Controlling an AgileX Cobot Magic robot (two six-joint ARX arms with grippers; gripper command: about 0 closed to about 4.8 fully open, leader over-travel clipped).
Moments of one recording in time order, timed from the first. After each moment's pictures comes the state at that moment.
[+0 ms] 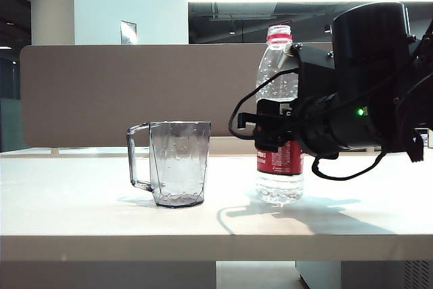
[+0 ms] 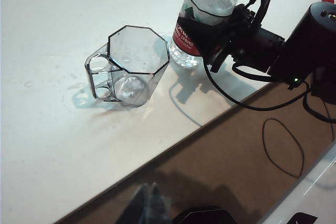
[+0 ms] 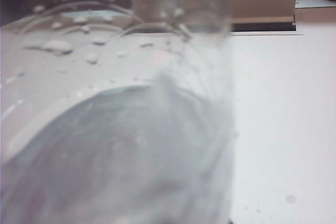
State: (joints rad) left arm -0.31 0.62 0.86 -0.83 0.42 0.00; right arm 0.59 1.90 0.55 1.25 0.23 0.15
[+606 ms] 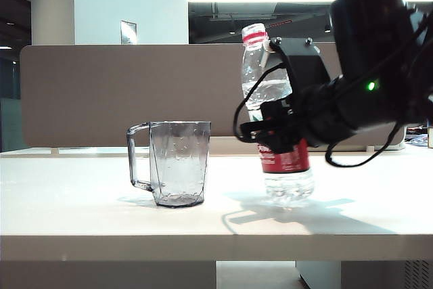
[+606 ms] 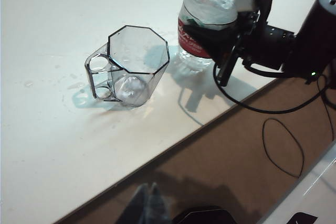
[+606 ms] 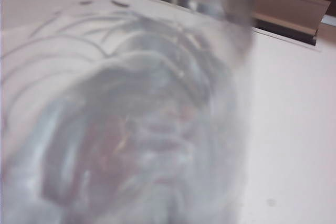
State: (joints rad) left arm -0.31 0.62 0.86 -0.83 0.42 0.00; right arm 0.59 1.74 0.54 0.99 0.16 -0.12
